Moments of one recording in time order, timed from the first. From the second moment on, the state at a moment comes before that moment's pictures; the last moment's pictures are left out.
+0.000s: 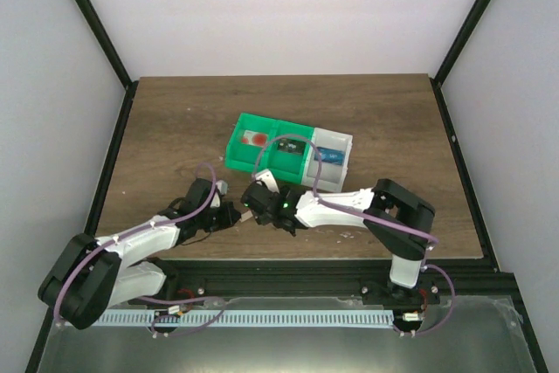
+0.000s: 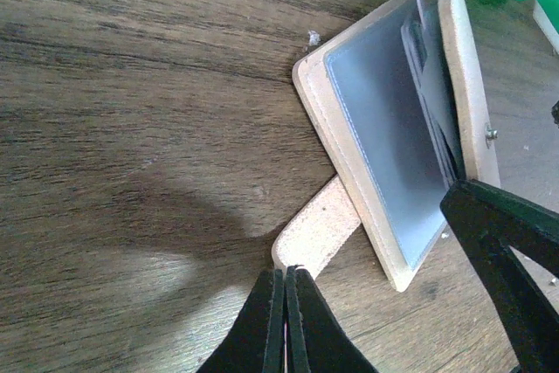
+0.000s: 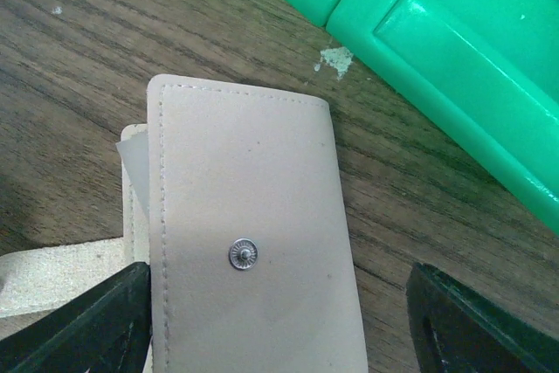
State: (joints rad) left arm -0.54 1.16 0.33 -0.07 0.29 -0.76; right arm 1.13 1.81 1.08 -0.32 0.47 0.51
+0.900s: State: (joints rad) left arm -0.54 1.18 0.33 -0.08 0.29 -0.75; right arm 1.11 1.68 1.00 -0.29 0.41 0.50
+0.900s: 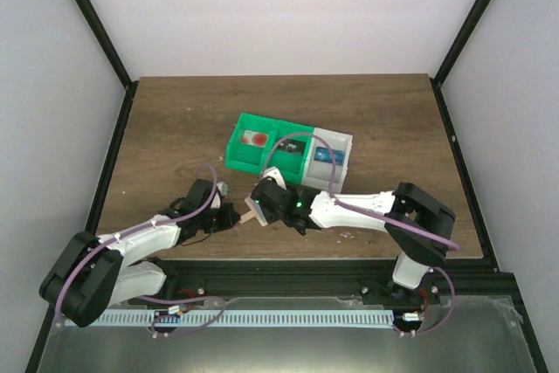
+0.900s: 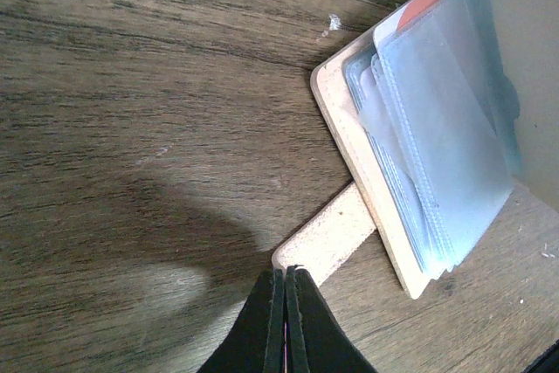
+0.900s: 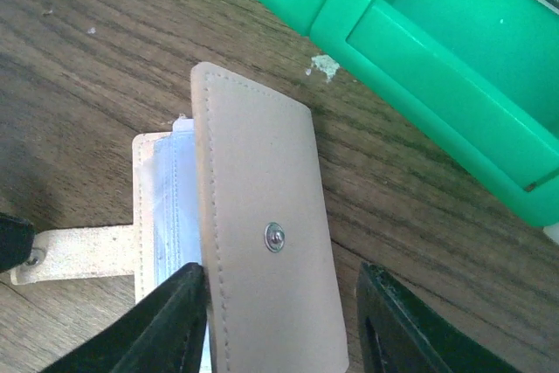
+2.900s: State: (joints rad) left arm -0.49 1.17 0.40 -0.11 0.28 -0.82; right arm 1.12 1.69 1.03 -0.31 0.22 0.60
